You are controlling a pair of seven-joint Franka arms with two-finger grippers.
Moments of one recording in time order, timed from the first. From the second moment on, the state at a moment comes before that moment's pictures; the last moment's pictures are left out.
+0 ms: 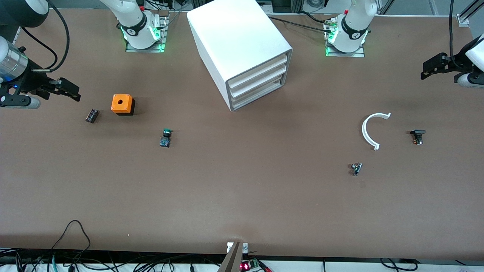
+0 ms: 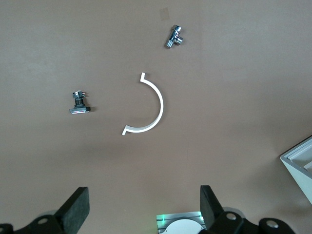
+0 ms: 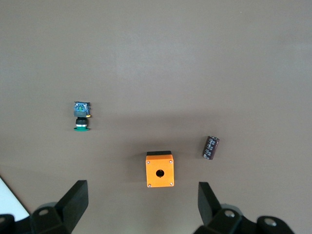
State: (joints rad) left arm 0.10 -0.11 -0.02 -1.75 0.02 1.51 0.19; right arm 0.03 -0.03 -0.02 -1.77 -0.03 1.71 0.06
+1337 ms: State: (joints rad) left arm 0.10 -0.09 -0.04 -1.71 0.02 1.53 0.19; right arm 0.04 0.00 0.01 -1.78 -0.02 1.69 0.06
